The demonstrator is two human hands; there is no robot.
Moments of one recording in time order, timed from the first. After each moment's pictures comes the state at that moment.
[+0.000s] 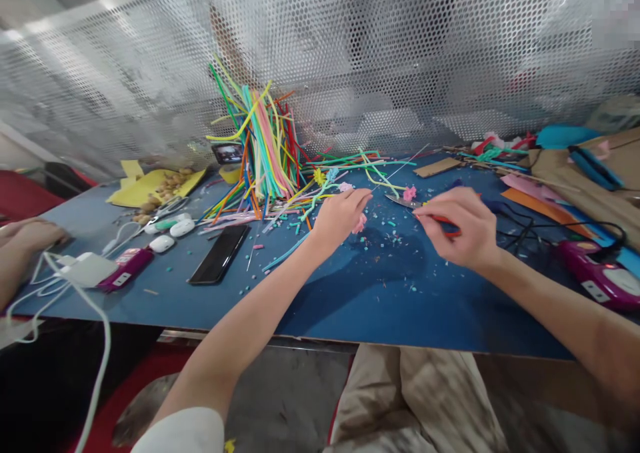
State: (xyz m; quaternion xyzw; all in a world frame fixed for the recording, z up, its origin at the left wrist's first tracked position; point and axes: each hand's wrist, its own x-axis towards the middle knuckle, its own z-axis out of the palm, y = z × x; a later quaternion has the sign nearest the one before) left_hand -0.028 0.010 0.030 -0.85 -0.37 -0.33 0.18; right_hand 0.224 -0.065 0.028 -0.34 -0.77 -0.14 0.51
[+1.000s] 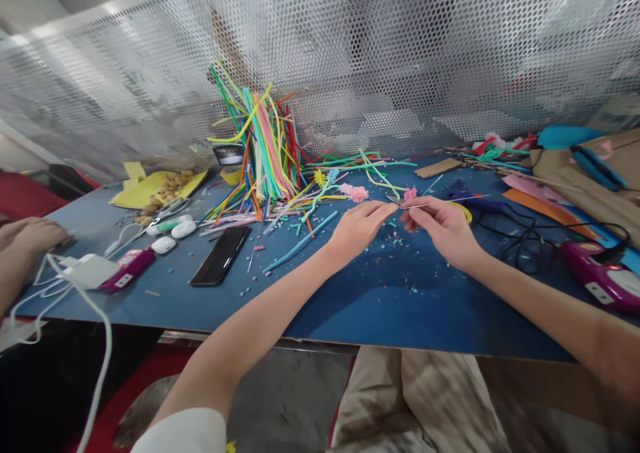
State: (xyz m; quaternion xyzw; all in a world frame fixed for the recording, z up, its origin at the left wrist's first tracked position) left_hand -0.008 0.001 0.003 -0.89 -0.25 -0.35 0.12; right_hand 0.202 -0.052 0.014 -0.37 -0.60 0.44 0.56
